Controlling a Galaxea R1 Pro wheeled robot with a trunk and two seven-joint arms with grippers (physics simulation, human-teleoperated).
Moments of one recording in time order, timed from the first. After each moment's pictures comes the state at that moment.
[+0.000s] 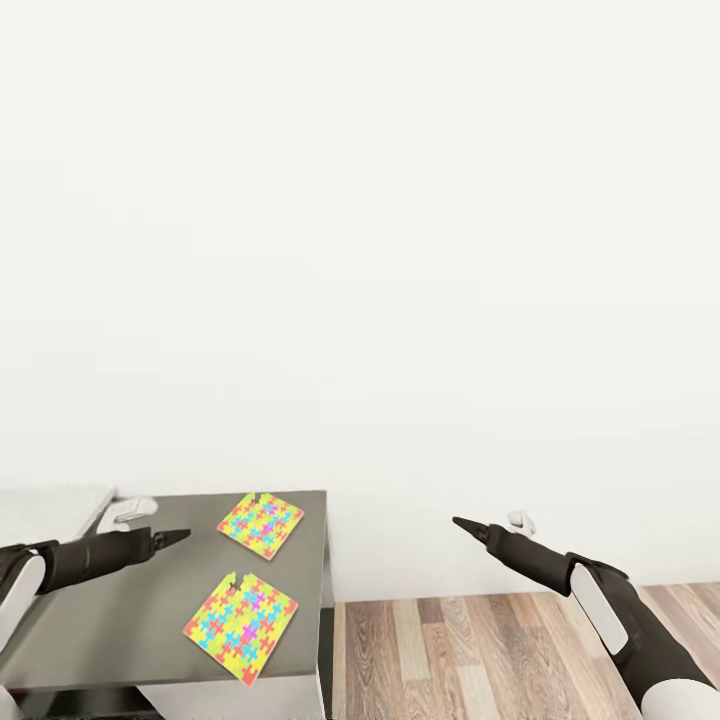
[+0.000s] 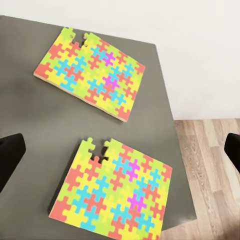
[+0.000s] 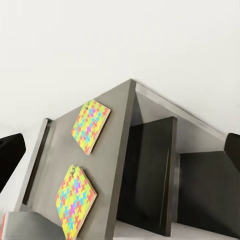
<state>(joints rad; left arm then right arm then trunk) -0.34 0.44 0.19 -1.31 0.37 0.91 -0.59 -0.49 -0.23 -0.06 -0.83 -0.59 0.59 0.74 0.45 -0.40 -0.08</state>
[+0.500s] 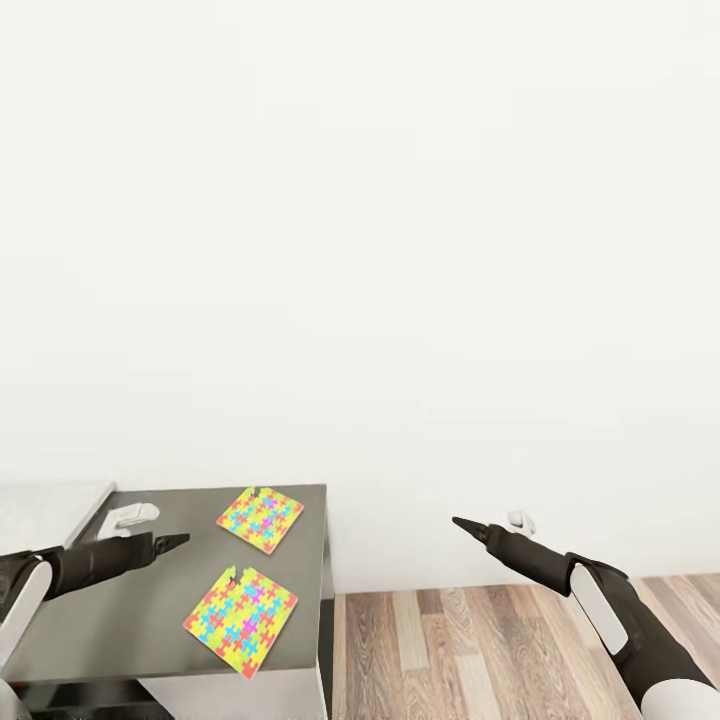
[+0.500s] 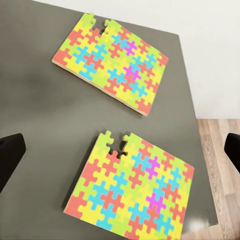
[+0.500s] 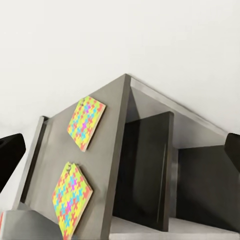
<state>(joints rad) -0.34 0.42 0.19 -1.26 0.35 0.86 -0.54 -0.49 -0.23 -0.06 -0.83 -0.59 0.59 0.74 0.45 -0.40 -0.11</state>
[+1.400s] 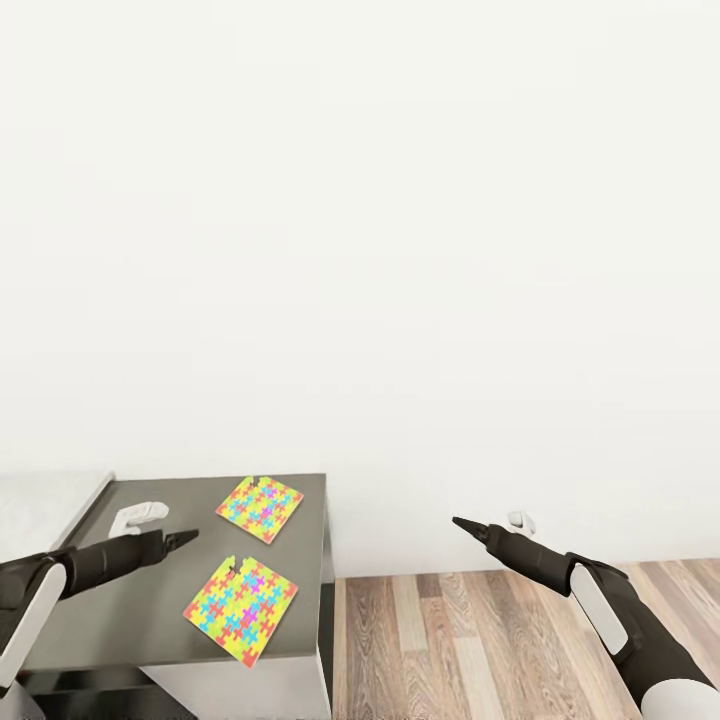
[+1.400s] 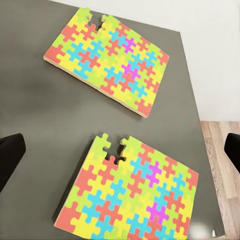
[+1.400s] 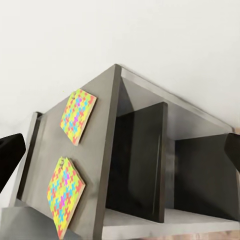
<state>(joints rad) -0.34 0.38 0.19 -1.26 0.34 0.79 -0.52 -0.49 -0.23 -0.06 -0.83 -0.59 0.58 0.74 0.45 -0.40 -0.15</state>
